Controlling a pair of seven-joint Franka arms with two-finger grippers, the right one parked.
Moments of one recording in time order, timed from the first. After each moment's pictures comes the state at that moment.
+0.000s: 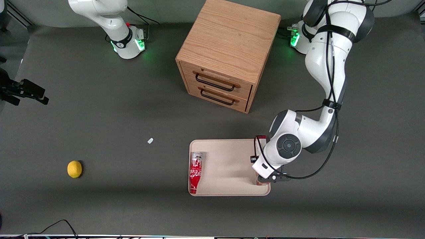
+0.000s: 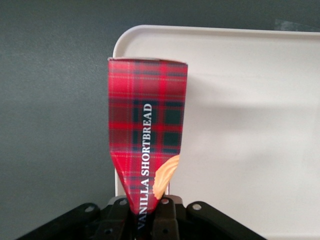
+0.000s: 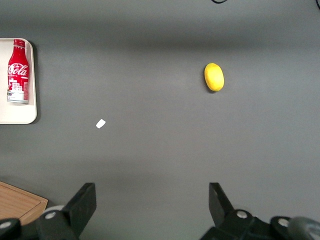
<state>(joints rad) -0.32 0.89 -0.15 -1.17 0.07 2.05 -0.50</state>
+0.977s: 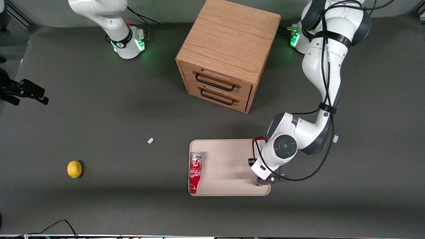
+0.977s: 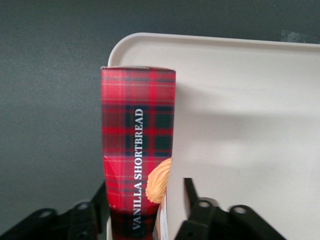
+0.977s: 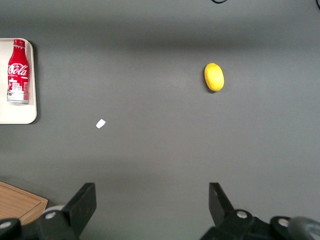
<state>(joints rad) -0.33 0.92 -0.15 -1.17 0.09 2.12 -0.53</state>
